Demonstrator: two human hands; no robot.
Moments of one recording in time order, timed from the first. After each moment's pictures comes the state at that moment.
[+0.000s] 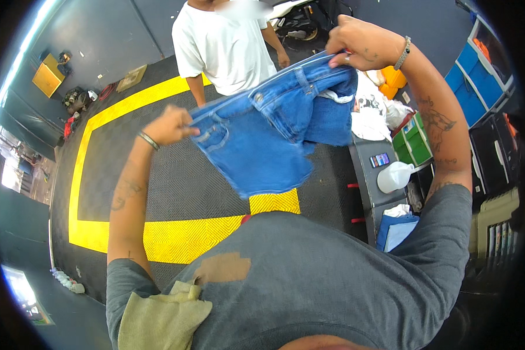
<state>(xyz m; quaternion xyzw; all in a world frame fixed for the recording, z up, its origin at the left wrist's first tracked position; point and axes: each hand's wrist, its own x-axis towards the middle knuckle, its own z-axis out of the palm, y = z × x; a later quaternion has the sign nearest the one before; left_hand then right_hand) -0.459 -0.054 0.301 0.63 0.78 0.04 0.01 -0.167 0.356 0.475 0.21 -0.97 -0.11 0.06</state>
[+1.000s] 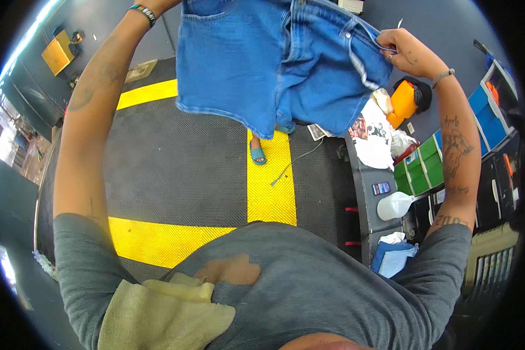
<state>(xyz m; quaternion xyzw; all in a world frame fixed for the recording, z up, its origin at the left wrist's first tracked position) -0.556 0.017 0.550 0.39 0.76 -0.08 -0.52 -0.210 0.390 0.518 0.14 -0.98 -0.05 0.13</state>
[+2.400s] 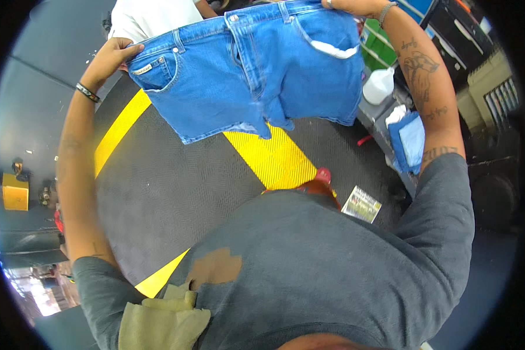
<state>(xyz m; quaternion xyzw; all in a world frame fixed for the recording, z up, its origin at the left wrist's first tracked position) -0.699 0.094 0.459 0.61 0.74 0.19 0.21 -0.203 0.364 0.447 -0.16 -0.94 0.26 0.14</state>
